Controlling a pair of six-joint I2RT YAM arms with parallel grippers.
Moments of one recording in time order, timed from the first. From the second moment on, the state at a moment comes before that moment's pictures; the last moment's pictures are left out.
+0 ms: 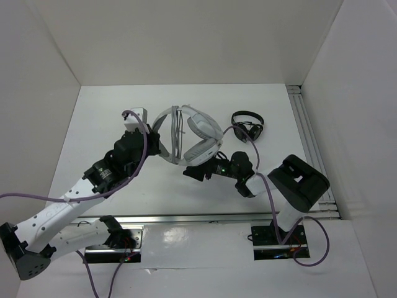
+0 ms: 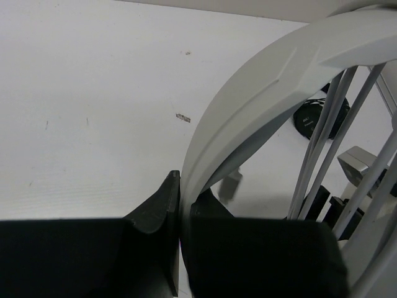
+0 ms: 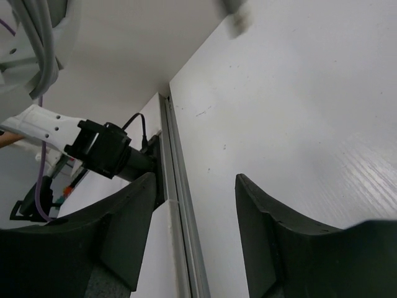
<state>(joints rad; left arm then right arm) -0.75 0.93 0.95 -0.32 -0.56 -0.45 0.70 1.65 0.42 1.28 -0.58 0.79</state>
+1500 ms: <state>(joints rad) -0.73 0.93 0.84 -0.60 -0.43 -0.49 0.72 0.51 0.68 -0.16 0.20 0.30</state>
